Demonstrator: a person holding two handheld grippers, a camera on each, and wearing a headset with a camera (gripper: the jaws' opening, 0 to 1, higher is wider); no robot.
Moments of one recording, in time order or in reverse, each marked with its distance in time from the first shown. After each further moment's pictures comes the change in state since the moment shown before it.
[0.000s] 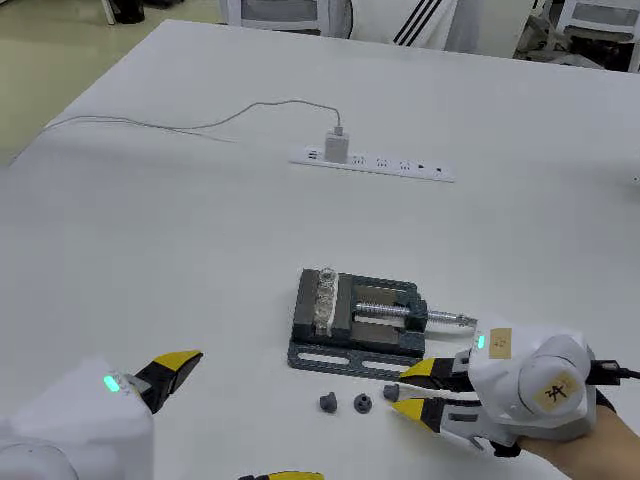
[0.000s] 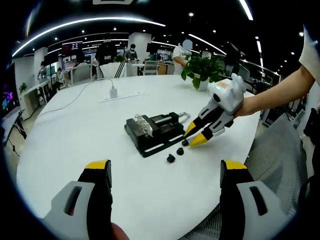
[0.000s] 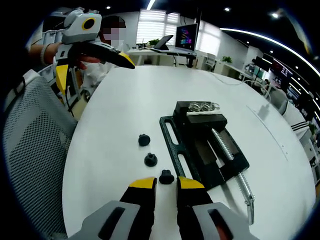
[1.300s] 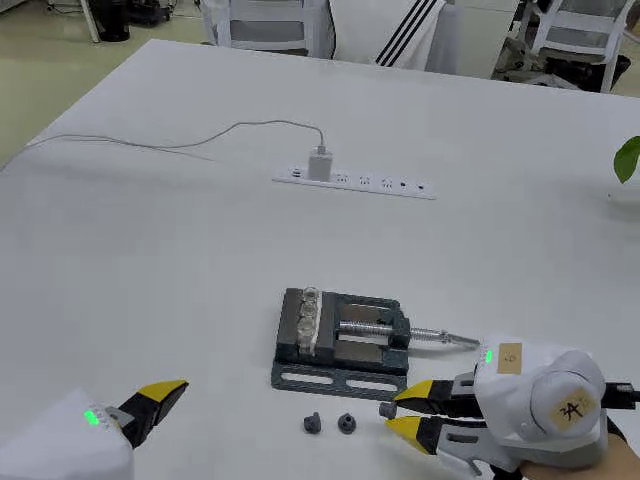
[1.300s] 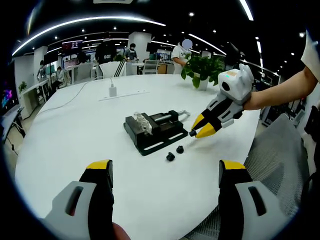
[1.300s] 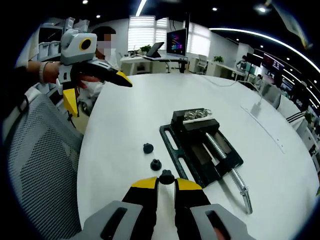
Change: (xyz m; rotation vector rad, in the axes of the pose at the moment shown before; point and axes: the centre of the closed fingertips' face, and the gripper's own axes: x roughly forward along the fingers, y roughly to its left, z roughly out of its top) left arm 0.002 0.000 -0.007 -0.002 0.005 -0.007; right arm -0.030 0.008 0.016 0.082 -0.047 -0.023
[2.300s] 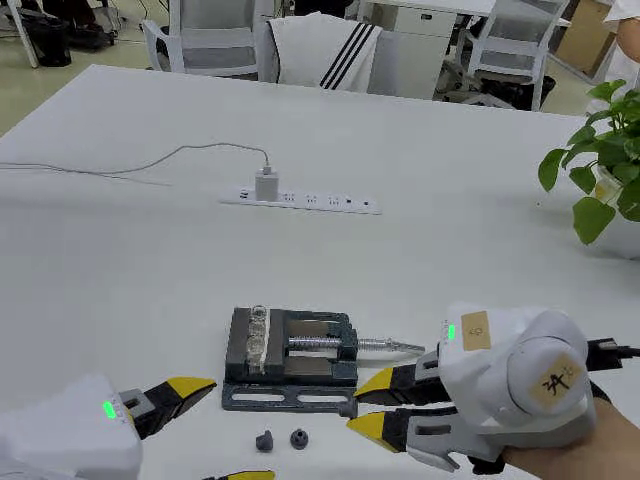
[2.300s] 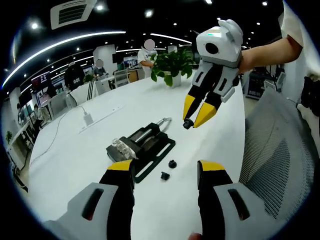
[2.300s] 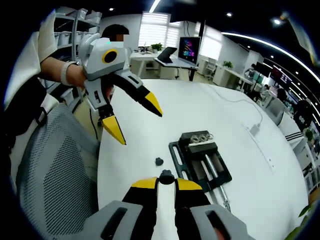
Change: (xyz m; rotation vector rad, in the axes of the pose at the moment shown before) left arm 0.034 -0.031 0.030 0.345 -0.001 -0.167; right arm -0.043 0.019 0.043 -0.129 0.035 0.029
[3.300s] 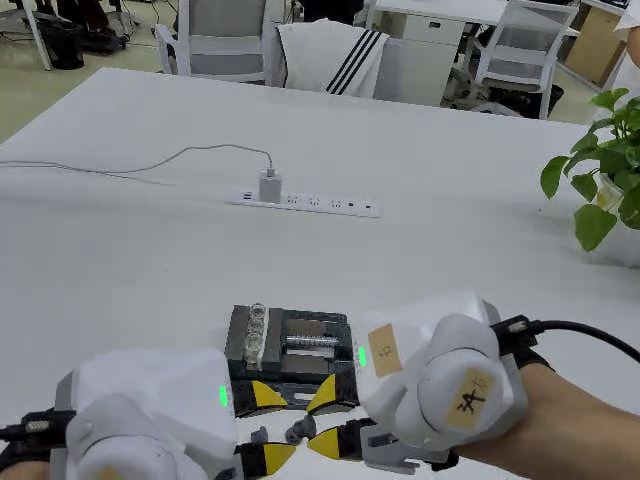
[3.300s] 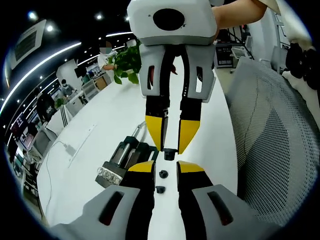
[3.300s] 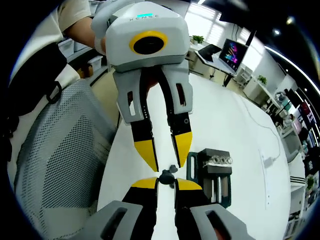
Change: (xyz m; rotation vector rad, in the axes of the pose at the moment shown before) left arm 0.025 -0.032 0.016 0.301 0.082 -0.191; right arm 0.015 0.027 0.020 -0.307 0.115 0.130
